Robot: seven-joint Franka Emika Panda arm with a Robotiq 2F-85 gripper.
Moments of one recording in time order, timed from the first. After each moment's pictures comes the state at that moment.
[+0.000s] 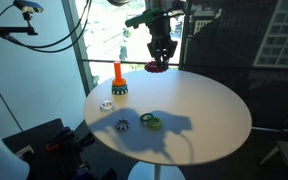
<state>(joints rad) -0.05 0.04 -0.08 -2.04 -0.19 2.09 0.02</state>
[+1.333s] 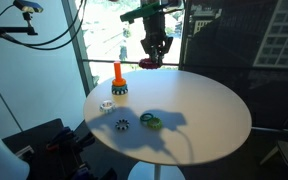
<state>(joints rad) -0.05 0.01 -0.05 -2.04 -0.18 2.04 -0.11</state>
